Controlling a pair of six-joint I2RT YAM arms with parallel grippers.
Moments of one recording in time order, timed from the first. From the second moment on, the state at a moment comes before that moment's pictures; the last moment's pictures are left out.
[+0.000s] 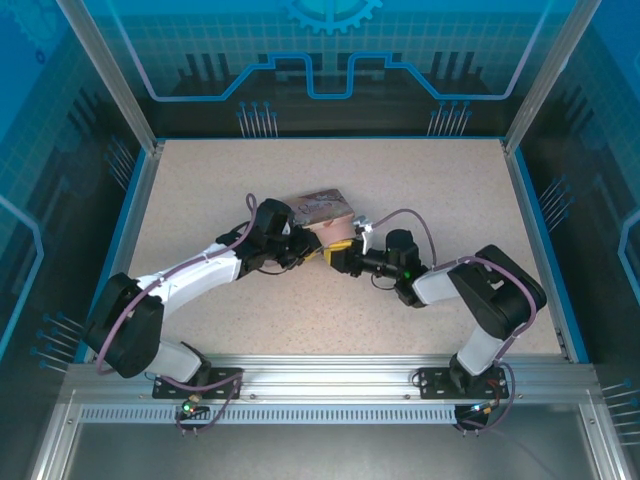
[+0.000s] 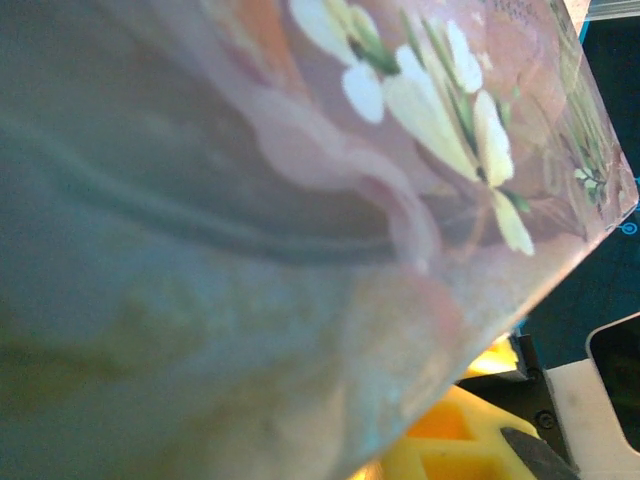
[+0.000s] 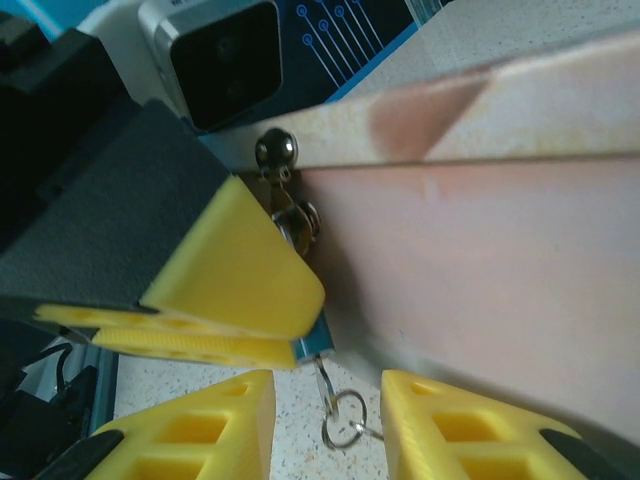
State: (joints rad) left arm -0.54 1.44 0.88 -0.20 0.32 -1.19; right arm 0.56 1.69 0.51 0.98 -0.58 0.47
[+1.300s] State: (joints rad) left arm -0.53 1.43 0.86 -0.11 0.34 -1.18; right arm 0.56 1.77 0.52 1.10 -0.61 0.80
